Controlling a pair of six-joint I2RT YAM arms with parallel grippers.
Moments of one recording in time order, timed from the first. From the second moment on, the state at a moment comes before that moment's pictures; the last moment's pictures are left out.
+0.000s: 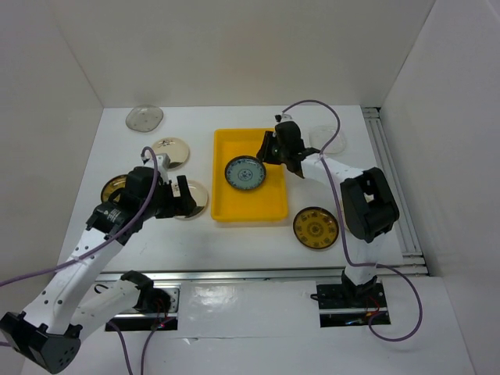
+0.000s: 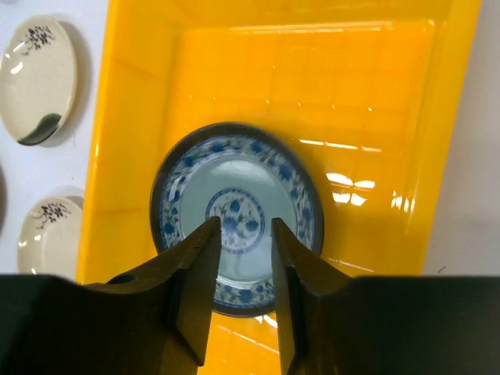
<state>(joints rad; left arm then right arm) -0.40 0.86 0.93 -0.79 -0.05 -0.47 0.45 1.86 1.26 0.02 -0.06 0.52</state>
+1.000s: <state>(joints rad) -0.25 1.12 0.48 -0.35 -0.29 -0.95 0.86 1.13 0.98 -0.04 -0.01 0.39</state>
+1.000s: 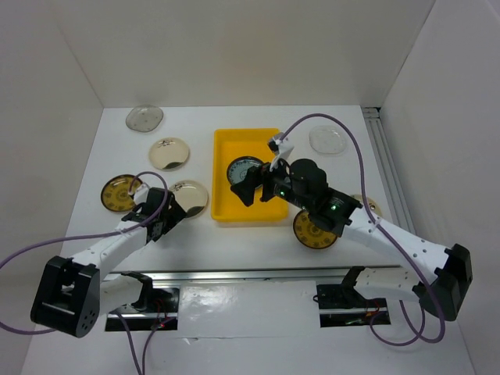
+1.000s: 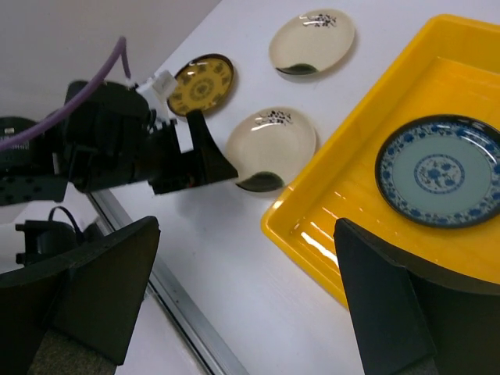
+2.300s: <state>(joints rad) -0.32 1.20 0.68 -0.50 -0.46 -1.22 0.87 0.97 0.92 -0.13 0.12 0.36</state>
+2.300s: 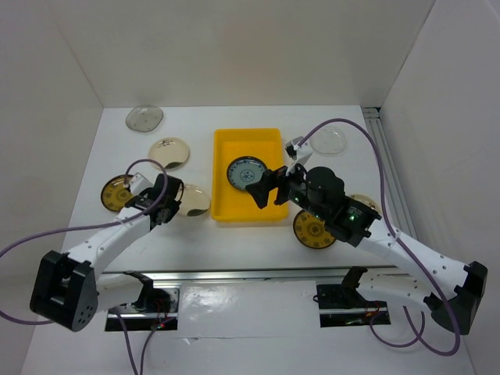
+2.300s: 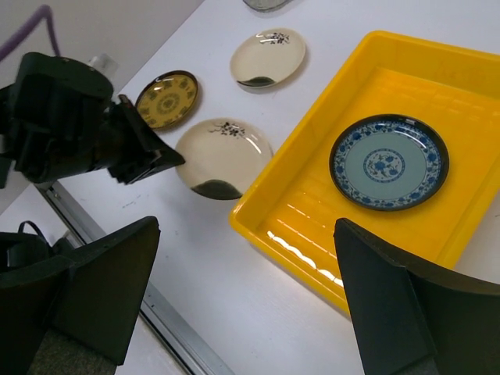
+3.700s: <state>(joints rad) -0.48 1.77 1.24 -0.13 -0.19 -0.74 0.85 0.72 0.81 -0.33 0.30 0.51</state>
